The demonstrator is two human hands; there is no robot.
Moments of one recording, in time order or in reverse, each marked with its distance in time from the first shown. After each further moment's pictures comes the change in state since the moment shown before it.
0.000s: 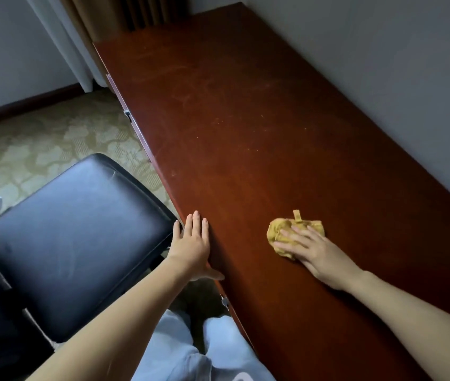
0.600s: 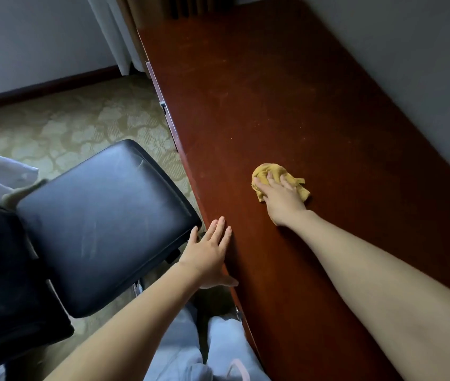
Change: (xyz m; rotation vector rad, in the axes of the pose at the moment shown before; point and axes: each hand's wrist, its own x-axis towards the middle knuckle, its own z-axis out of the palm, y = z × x) left_hand 0.005 -0.021 0.007 -0.130 0.018 0.087; right_hand 0.196 -0.045 -0.043 -0.008 -0.130 0.366
